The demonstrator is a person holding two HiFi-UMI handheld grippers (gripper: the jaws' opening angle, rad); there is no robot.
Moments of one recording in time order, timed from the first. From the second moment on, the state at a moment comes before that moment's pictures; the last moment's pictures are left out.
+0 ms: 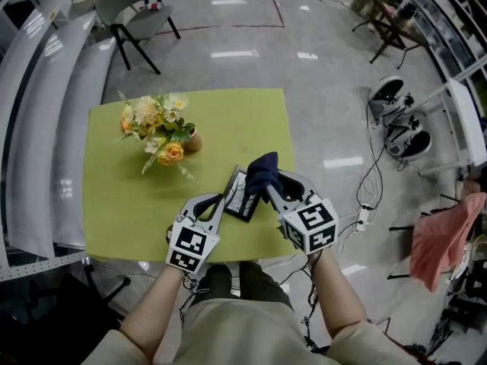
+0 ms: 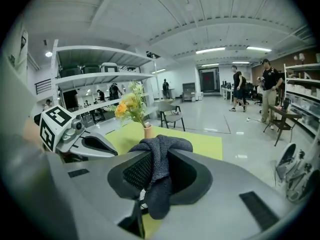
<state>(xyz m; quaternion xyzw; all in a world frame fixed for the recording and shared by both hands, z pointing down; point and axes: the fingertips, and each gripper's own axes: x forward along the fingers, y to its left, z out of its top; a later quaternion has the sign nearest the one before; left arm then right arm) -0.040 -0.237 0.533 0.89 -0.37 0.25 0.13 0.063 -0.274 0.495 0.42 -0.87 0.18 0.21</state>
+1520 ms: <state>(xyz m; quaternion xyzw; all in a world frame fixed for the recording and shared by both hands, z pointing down) -0.050 -0.236 0.675 0.84 -0.36 0.30 0.29 0.088 -0.249 0.659 0.40 -0.79 0.24 0.39</state>
